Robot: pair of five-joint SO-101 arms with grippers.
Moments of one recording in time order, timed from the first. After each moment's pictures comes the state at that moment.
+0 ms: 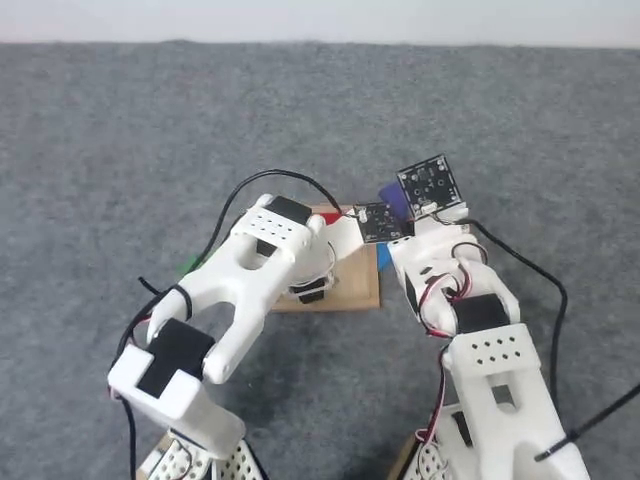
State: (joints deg) left arm 19.6 9.6 26.7 67.3 -43.5; right arm -16.3 -49.1 62.6 33.7 9.8
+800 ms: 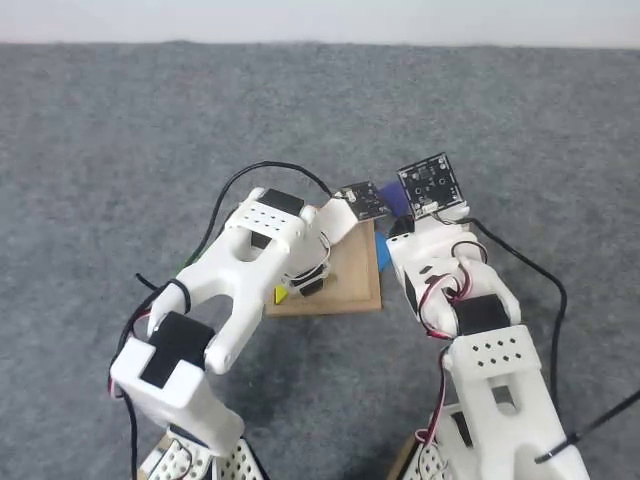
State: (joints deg) left arm 16.7 10.5 24.3 67.6 -33.5; right arm -16.5 -49.3 62.3 33.6 9.6
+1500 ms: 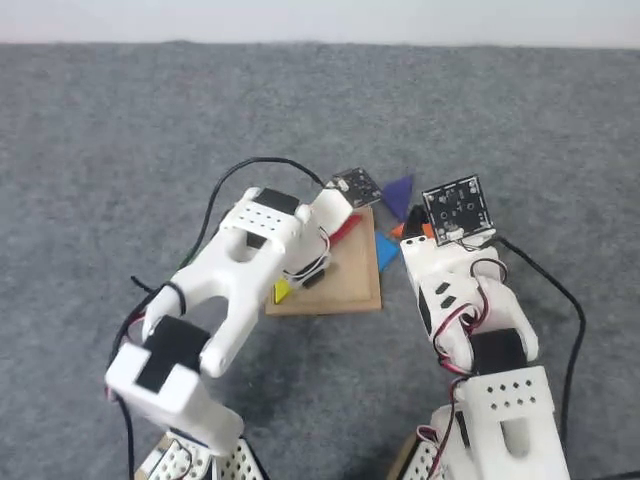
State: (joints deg) left arm 15.4 7.3 26.1 64.9 -27.0; right arm -14.2 -65.2 67.3 33.6 9.6
